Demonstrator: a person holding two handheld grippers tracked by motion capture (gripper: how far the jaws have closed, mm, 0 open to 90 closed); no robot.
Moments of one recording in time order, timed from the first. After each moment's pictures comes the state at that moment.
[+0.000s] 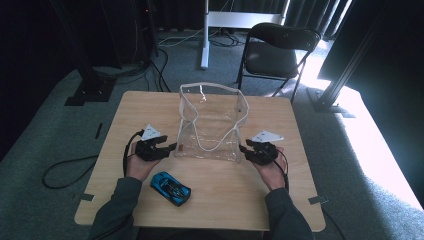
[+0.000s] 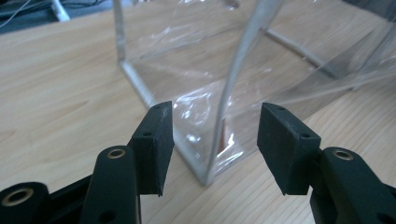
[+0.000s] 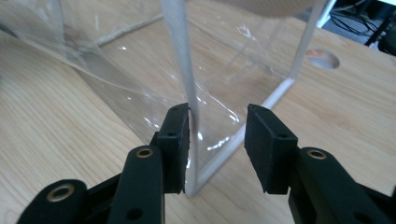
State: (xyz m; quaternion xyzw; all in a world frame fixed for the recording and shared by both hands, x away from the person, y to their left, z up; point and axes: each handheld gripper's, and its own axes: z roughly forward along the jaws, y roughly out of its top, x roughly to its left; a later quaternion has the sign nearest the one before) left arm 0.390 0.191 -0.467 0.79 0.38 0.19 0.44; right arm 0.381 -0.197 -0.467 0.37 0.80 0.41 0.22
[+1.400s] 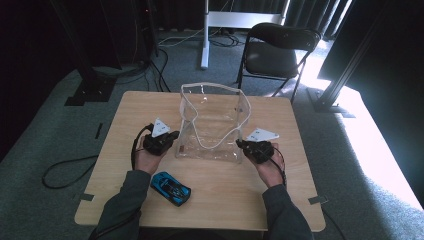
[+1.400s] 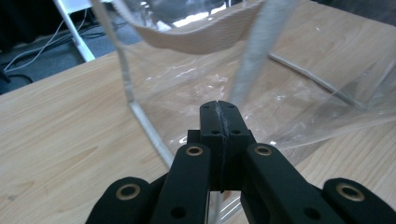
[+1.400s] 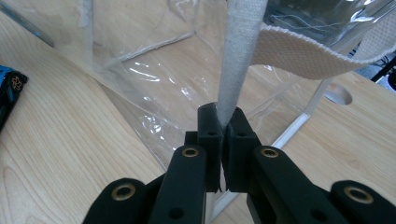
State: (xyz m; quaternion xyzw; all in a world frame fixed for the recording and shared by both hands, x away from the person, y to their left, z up) left arm 0.394 0.172 -0.451 0.79 0.37 0.24 0.43; right arm 0.378 -0.185 -0.453 0.32 0.81 0.42 0.23
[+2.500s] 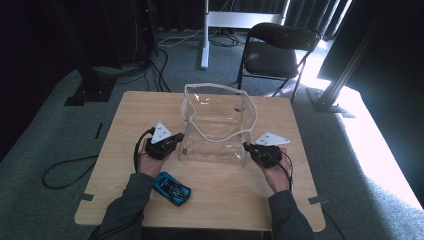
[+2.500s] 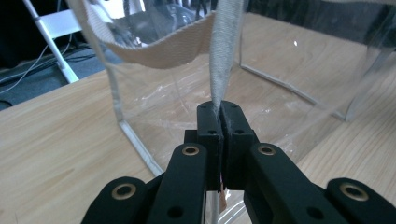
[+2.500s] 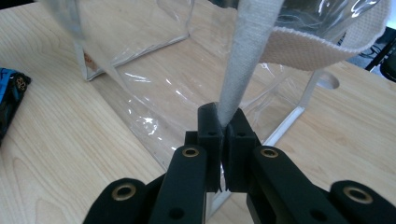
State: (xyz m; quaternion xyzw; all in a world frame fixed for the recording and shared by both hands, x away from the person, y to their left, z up) left arm 0.376 0.165 -0.455 0.78 0.33 0.24 0.48; right arm 0.363 -0.206 -0.455 0.34 0.80 0.44 0.23
